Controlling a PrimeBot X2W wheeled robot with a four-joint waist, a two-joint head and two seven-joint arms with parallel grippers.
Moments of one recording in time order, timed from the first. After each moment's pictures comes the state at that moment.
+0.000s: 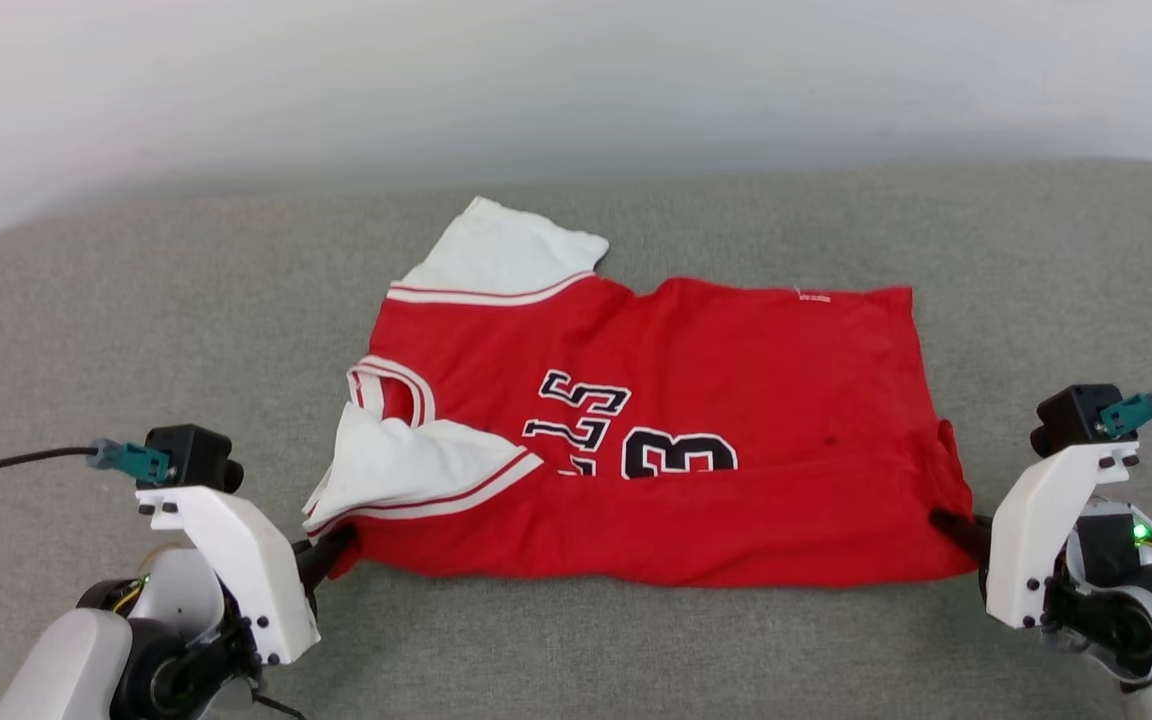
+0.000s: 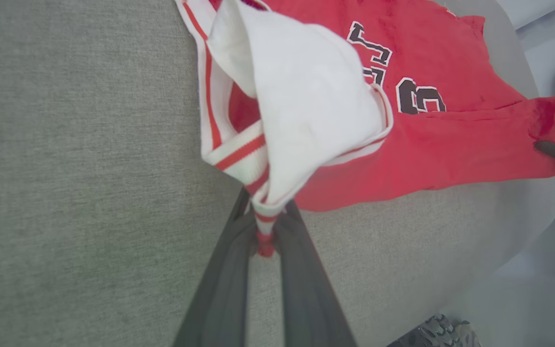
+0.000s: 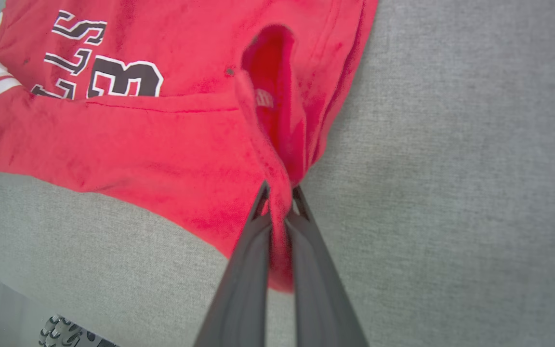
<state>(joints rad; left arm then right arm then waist) -0.21 0.46 -0.24 0.09 -0.89 -0.03 0.66 -0.29 -0.31 0.11 0.26 0.59 0.13 0.77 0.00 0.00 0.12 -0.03</state>
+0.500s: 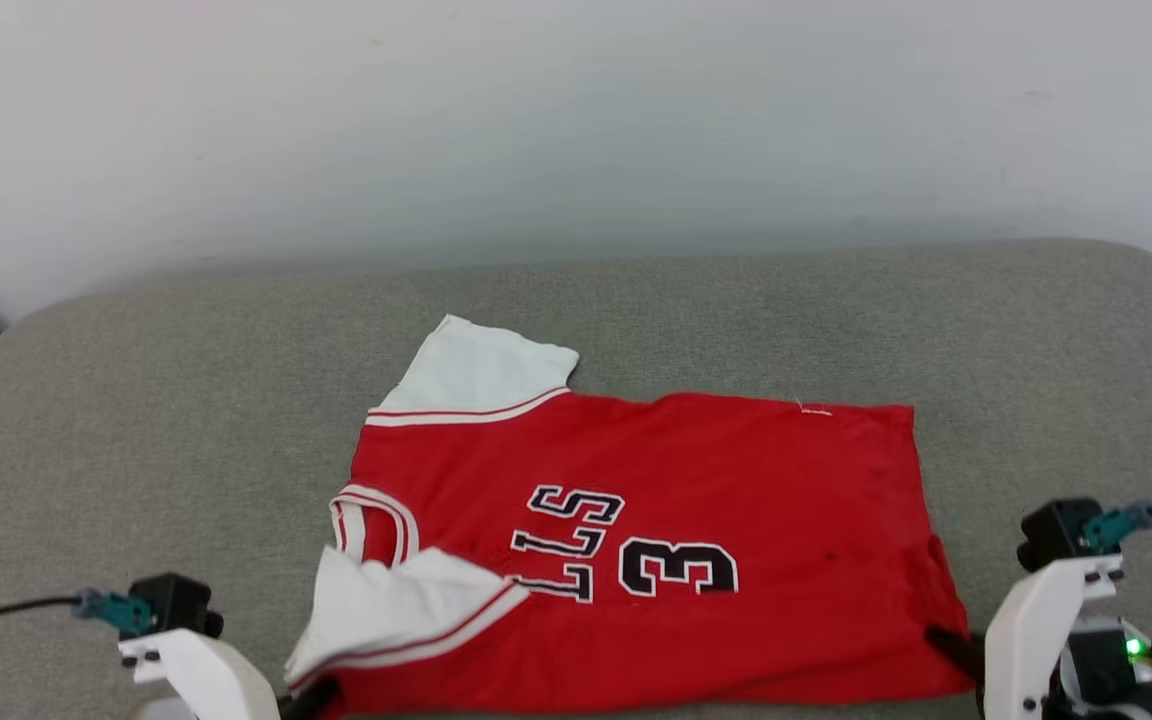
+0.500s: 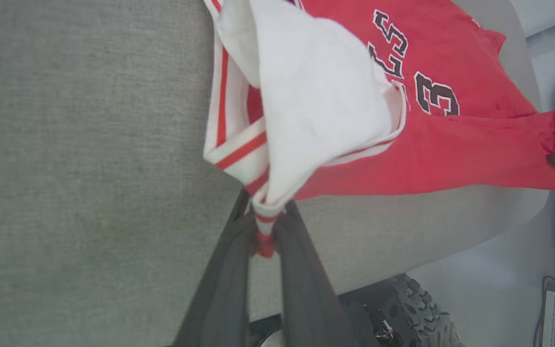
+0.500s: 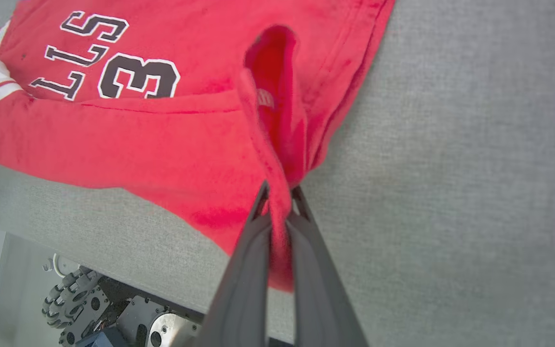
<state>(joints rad) 0.05 0.49 -0.20 -0.02 -0.94 0.06 0.67 -0.09 -0.31 0.10 0.13 0.58 0.13 0.80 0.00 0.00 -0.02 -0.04</state>
